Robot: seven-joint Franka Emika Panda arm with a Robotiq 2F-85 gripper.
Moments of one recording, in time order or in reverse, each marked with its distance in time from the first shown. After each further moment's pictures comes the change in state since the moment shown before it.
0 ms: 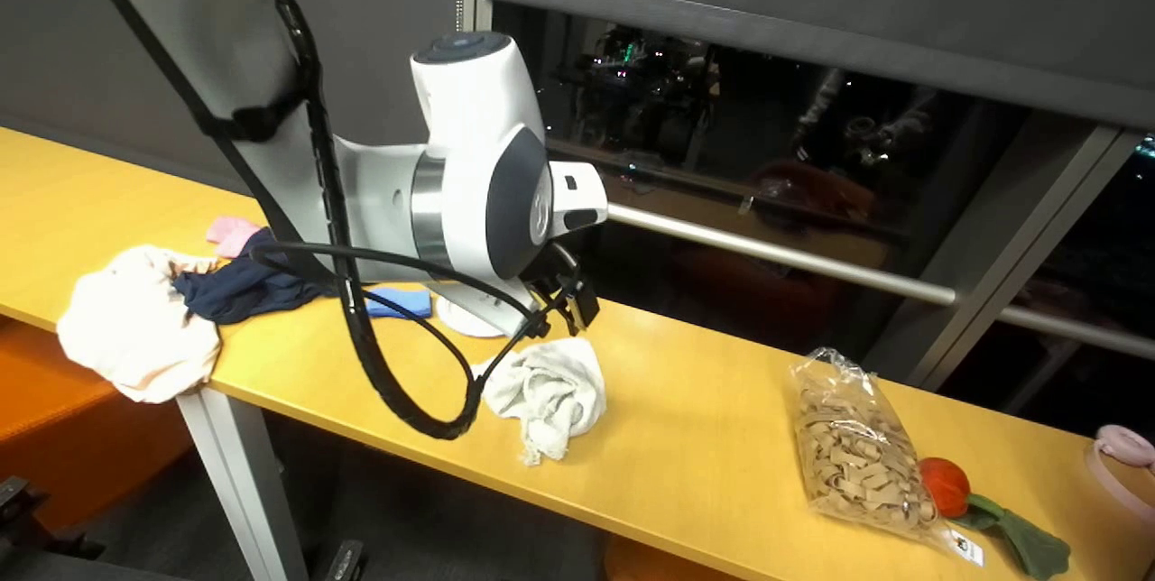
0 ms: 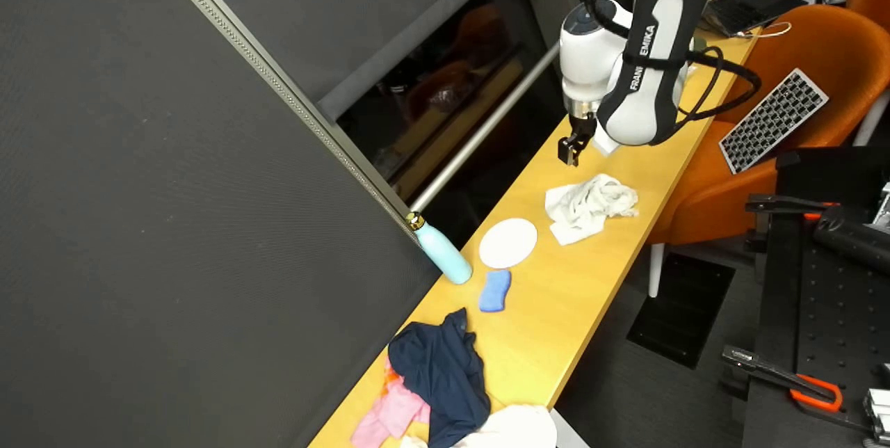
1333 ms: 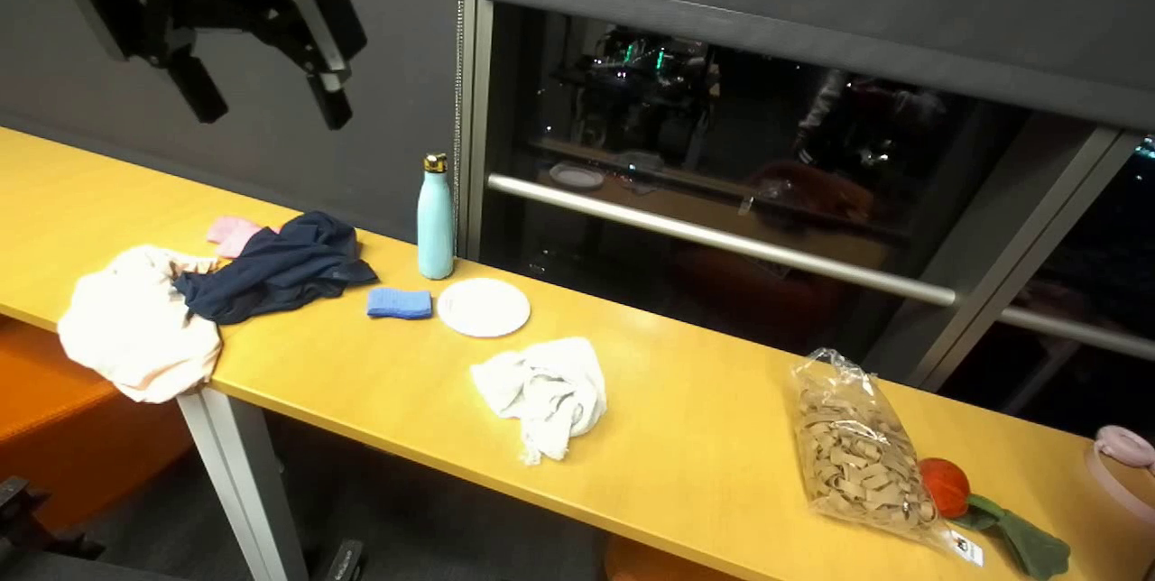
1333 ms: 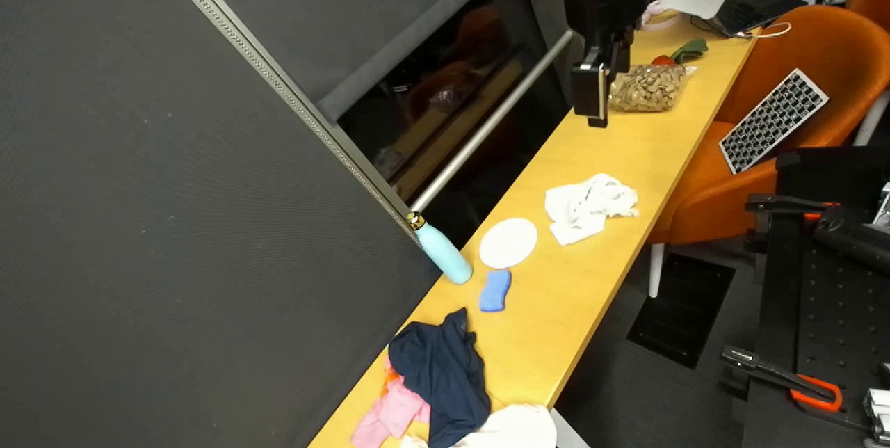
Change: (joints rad) arm 0.080 -0.990 0.244 -0.507 0.099 -0.627 -0.373
